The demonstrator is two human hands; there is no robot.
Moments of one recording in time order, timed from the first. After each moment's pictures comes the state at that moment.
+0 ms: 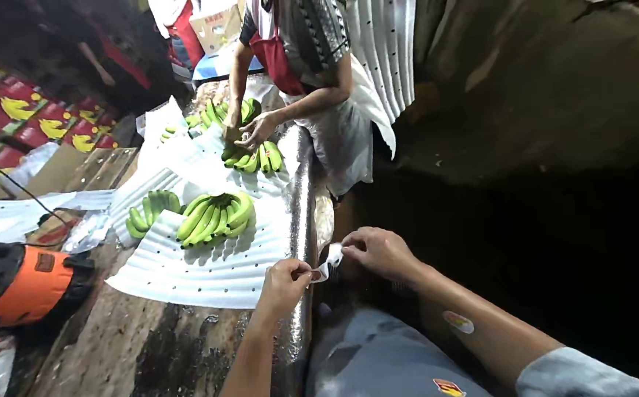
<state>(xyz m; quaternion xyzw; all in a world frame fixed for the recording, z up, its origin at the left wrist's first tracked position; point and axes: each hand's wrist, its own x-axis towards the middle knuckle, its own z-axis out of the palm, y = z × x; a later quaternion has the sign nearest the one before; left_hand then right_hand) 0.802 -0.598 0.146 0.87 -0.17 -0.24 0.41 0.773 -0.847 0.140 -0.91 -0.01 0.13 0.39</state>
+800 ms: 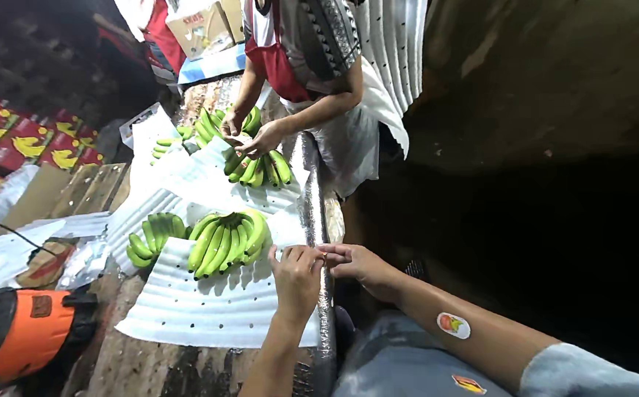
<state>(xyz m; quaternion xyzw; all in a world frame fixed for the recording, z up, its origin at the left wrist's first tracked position) 0.880 -0.594 0.134 0.89 -0.32 0.14 0.28 0.840 -0.763 0.151 -0.61 0.13 0.20 0.76</state>
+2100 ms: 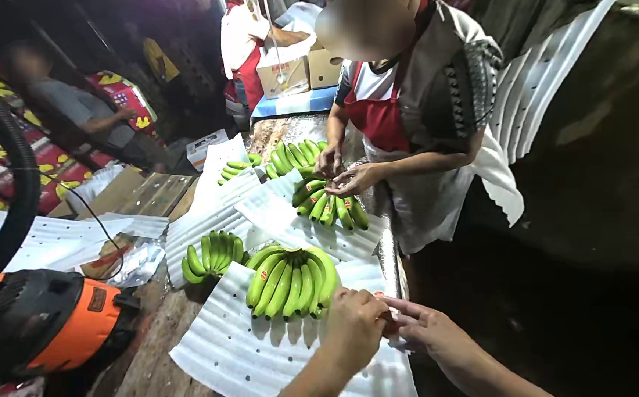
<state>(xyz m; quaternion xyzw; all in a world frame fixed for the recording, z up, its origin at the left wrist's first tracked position) 0.956 -0.517 0.137 0.85 -0.40 0.02 0.35 0.892 -0.686 0.148 -0.60 0.23 0.15 0.76</state>
